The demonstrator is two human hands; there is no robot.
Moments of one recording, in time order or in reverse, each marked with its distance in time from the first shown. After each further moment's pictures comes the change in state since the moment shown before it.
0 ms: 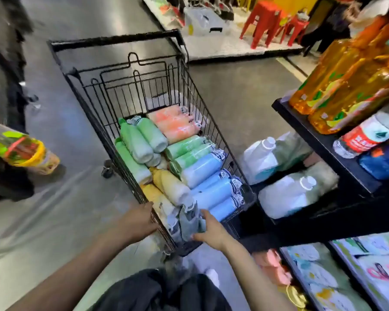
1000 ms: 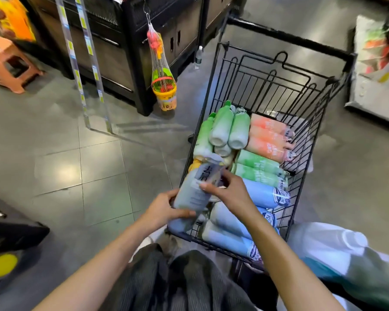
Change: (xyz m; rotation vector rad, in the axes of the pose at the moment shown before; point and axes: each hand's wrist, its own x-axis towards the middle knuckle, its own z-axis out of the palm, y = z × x) left_hand -0.011 0.114 0.090 -1.321 0.687 -0.442; right_hand 0.053 -0.091 -0.086 -0.001 -0.506 -0.544
